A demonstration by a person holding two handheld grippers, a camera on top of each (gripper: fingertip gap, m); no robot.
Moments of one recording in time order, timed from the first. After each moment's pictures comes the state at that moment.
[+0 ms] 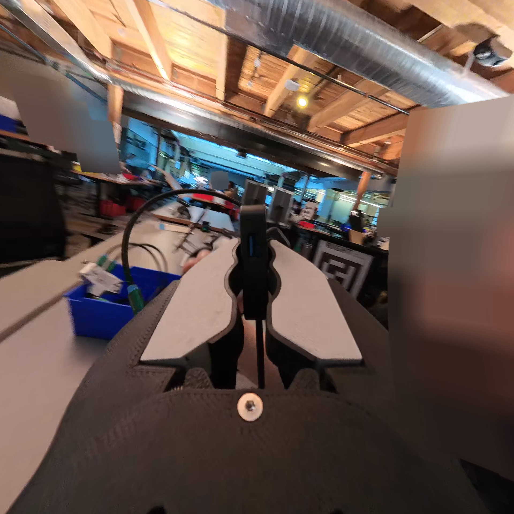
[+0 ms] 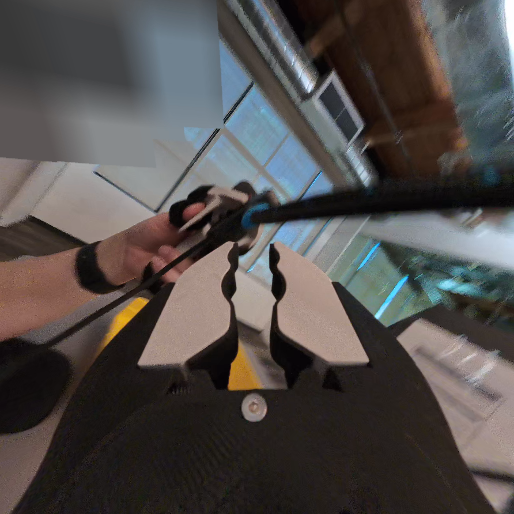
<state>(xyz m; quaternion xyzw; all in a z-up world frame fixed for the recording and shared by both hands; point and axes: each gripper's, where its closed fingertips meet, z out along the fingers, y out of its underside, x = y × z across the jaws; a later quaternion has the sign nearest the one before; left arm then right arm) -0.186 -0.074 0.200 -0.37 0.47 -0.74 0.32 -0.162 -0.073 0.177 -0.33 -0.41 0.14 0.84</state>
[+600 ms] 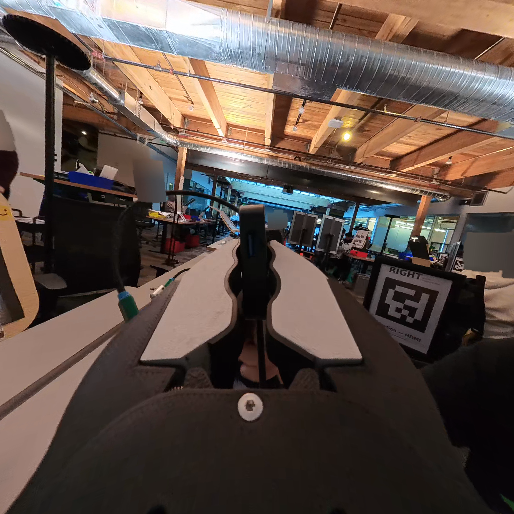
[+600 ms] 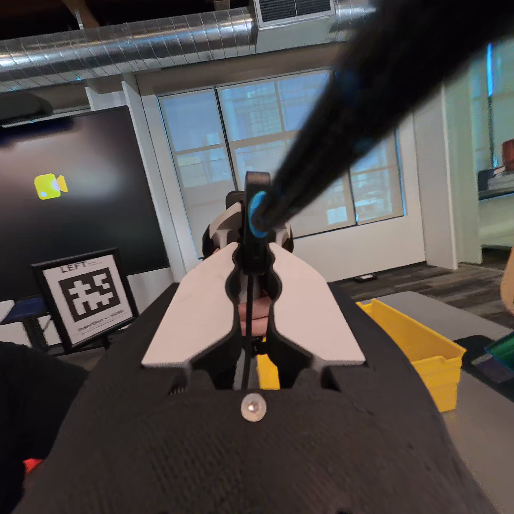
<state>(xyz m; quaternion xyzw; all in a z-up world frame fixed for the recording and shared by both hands) -0.160 -0.025 0.186 -0.38 0.40 -0.71 0.44 -0.173 -0.017 0.159 -0.50 -0.21 0.49 0.68</state>
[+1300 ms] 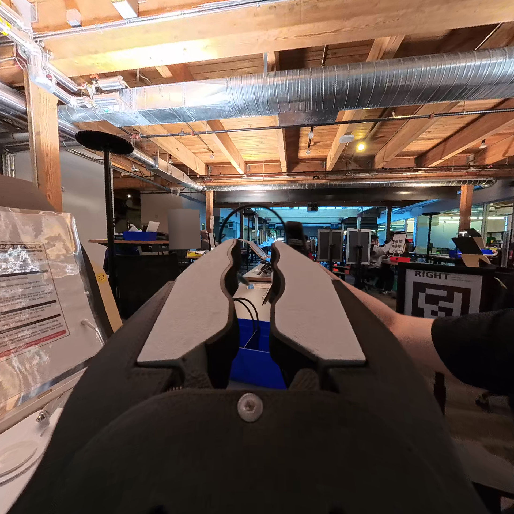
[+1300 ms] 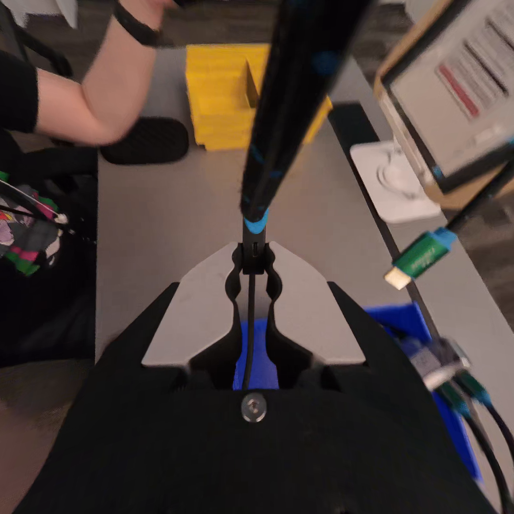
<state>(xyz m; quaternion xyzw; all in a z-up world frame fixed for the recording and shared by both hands) -0.259 -0.001 0.227 -0.32 0.39 -0.67 0.54 0.051 -0.111 0.105 -0.78 -0.43 0.17 0.42</state>
